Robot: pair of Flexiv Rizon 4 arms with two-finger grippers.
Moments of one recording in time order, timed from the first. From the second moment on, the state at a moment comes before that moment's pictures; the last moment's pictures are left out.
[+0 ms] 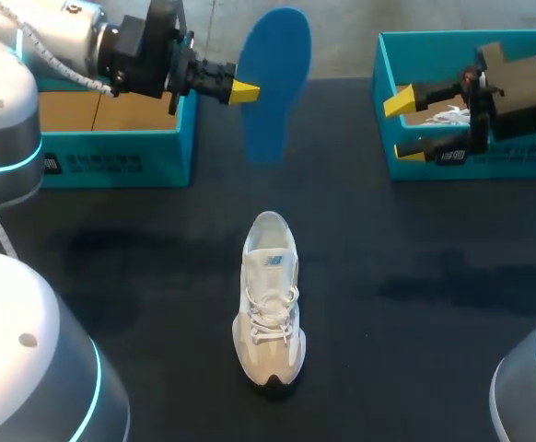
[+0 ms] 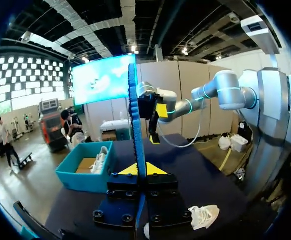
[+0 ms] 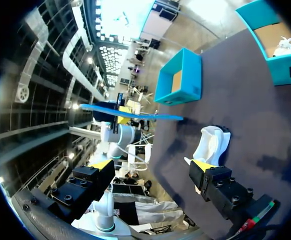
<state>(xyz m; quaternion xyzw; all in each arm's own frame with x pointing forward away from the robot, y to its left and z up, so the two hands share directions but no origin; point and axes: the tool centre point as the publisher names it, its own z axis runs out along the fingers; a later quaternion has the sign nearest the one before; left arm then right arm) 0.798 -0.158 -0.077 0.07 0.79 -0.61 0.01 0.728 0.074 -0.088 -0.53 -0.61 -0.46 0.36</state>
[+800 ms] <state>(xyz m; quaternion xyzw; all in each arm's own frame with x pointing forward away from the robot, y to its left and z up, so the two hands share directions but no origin) 0.799 -0.157 -0.082 0.17 0.72 -0.63 0.24 0.728 0.074 -0.088 -0.53 -0.62 -0.46 0.36</state>
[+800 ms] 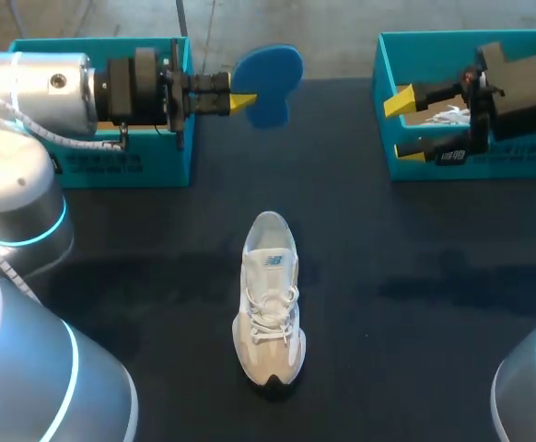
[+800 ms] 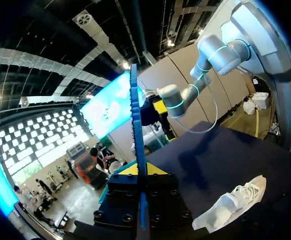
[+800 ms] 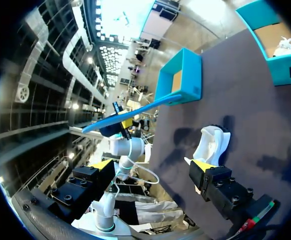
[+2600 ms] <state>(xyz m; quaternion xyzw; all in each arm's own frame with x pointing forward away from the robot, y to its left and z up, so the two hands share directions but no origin) 0.810 -0.160 -0.103 0.49 0.50 -0.45 0.56 0.735 0.115 -0.084 -0.52 -0.61 -0.47 0.38</state>
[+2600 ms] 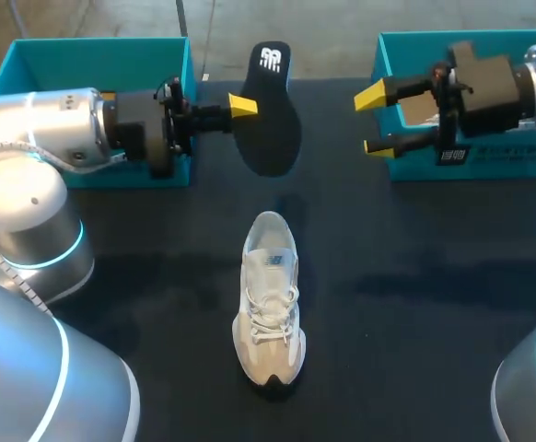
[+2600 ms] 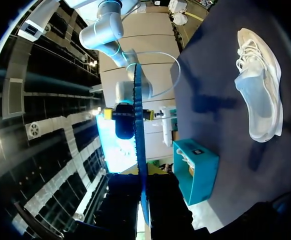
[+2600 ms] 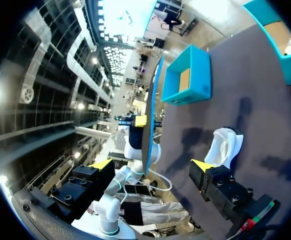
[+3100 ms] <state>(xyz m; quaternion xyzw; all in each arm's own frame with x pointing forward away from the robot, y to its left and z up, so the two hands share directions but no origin) 0.812 -0.170 -0.097 0.50 0.48 -0.43 0.58 0.750 0.145 -0.087 -0.50 -0.60 -0.46 0.42</state>
